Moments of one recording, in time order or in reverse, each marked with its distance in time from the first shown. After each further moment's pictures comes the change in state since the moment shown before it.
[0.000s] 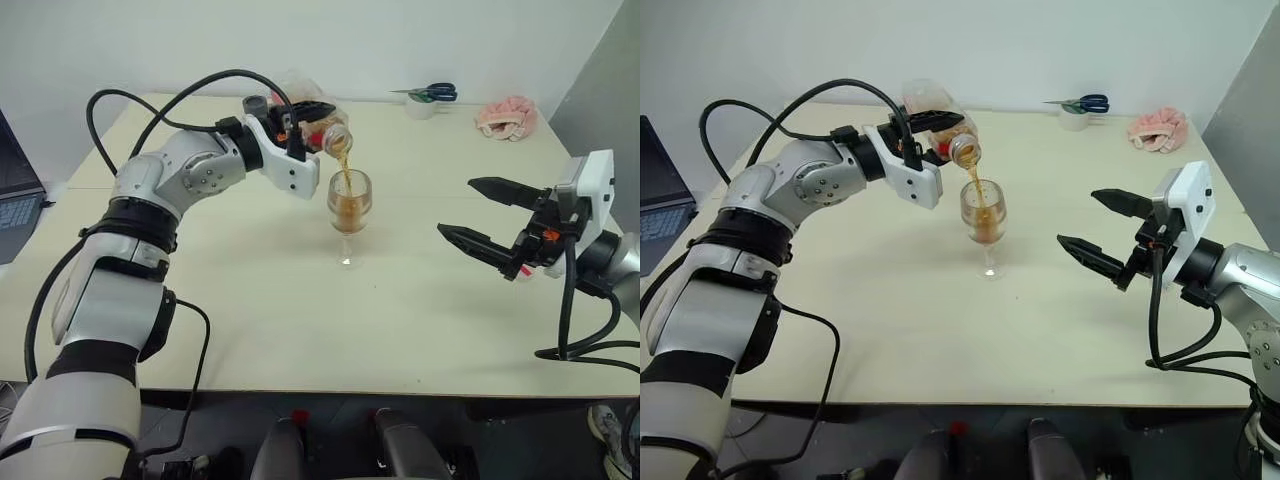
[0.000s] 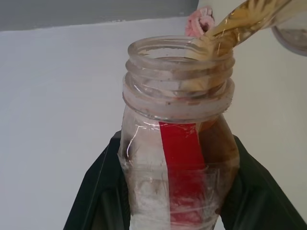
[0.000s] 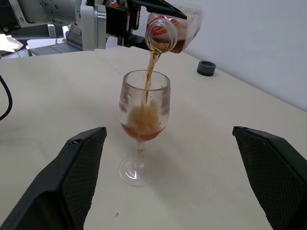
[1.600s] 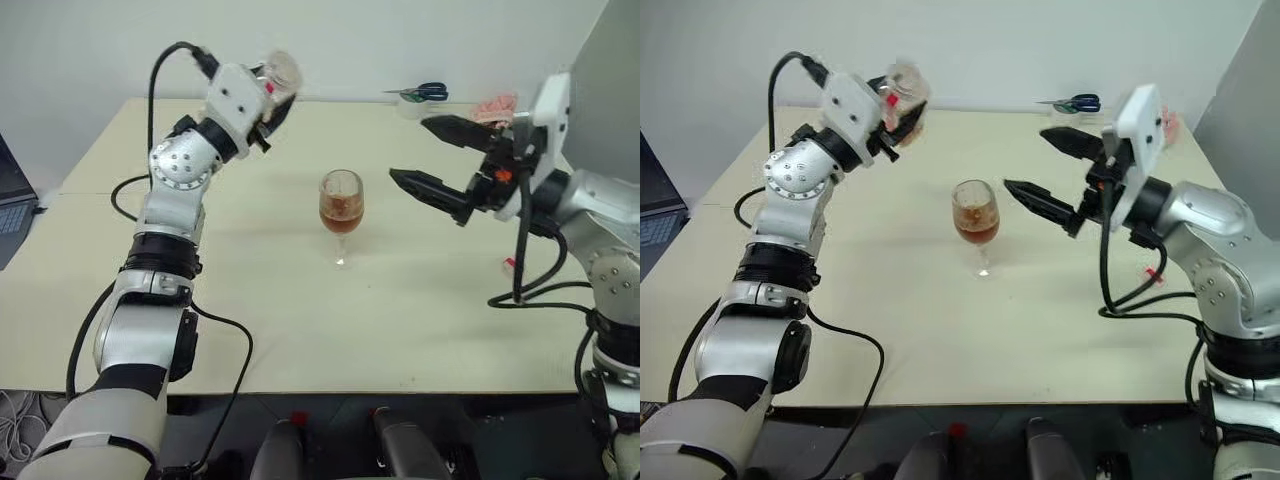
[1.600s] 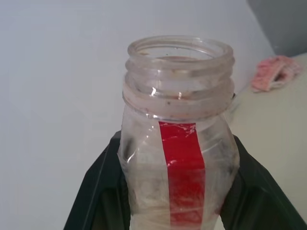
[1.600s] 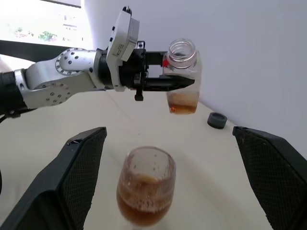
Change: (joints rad) left arm 0.260 -0.141 0.420 -0.303 -0.785 0.773 -0.283; right arm -0.481 0.168 0.280 0.197 -0.071 0.006 -0.083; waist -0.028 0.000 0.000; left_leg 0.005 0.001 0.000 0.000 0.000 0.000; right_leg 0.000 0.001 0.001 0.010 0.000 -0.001
